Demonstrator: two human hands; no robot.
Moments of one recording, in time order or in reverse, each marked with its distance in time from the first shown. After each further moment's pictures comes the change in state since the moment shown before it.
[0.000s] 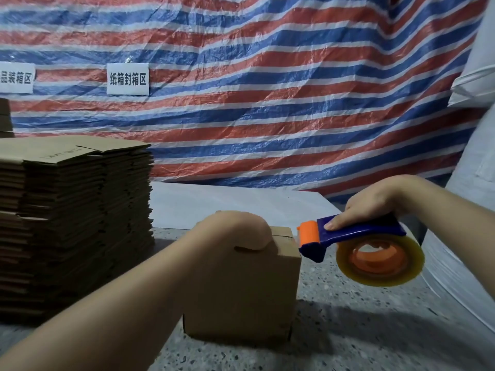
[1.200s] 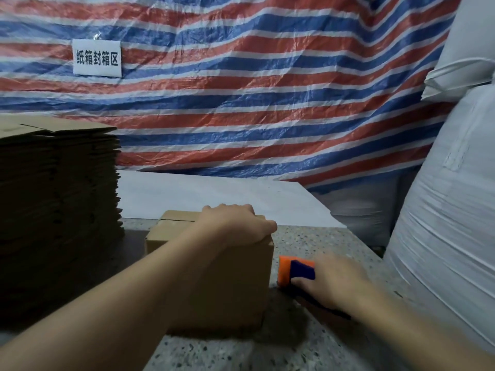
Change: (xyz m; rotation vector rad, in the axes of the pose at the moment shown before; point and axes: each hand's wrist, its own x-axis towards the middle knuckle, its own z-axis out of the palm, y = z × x) left_hand 0.009 0.025 0.022 -0.012 0.146 0.053; right_hand 0.050 0.015 0.161 -0.242 0.599 0.088
